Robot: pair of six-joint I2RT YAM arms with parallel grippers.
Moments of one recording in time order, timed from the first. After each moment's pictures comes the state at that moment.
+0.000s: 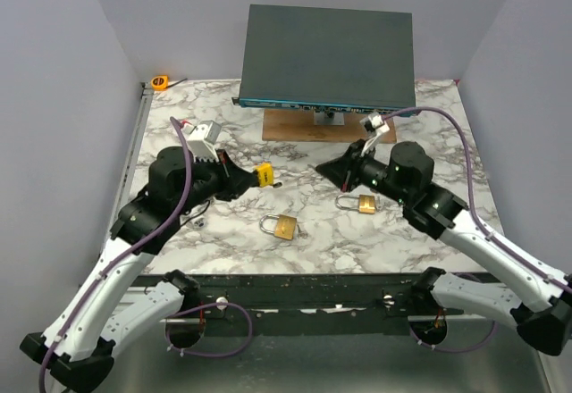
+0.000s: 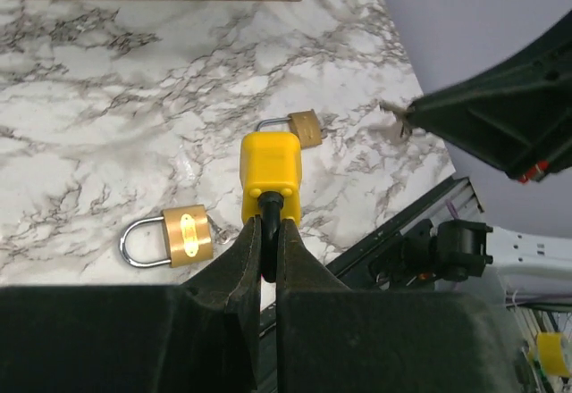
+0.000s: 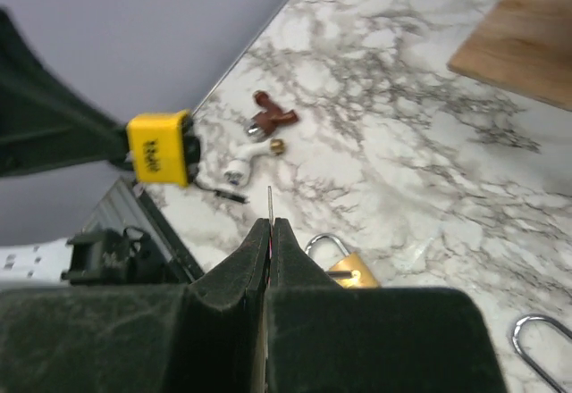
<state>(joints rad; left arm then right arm) -0.55 0.77 1.05 -0.58 0.23 -0.57 0.85 0.96 0.96 -0.14 -0.09 0.41</state>
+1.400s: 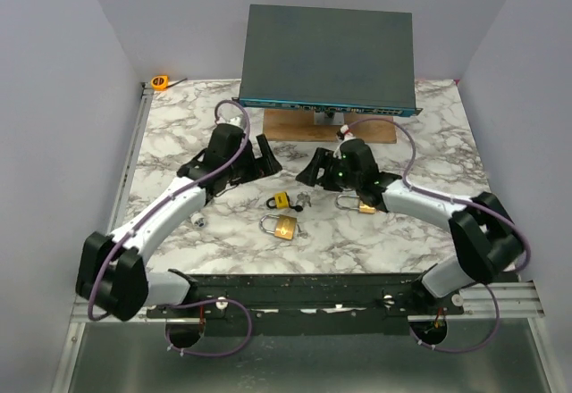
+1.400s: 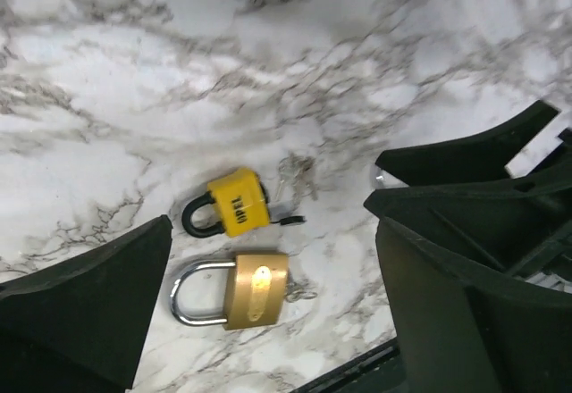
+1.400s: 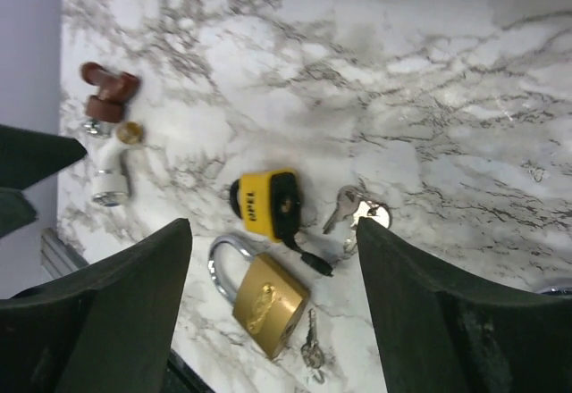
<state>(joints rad) -0.47 1.35 0.92 -0.30 0.15 -0.71 0.63 1.57 0.82 0.17 -0.16 0.74</state>
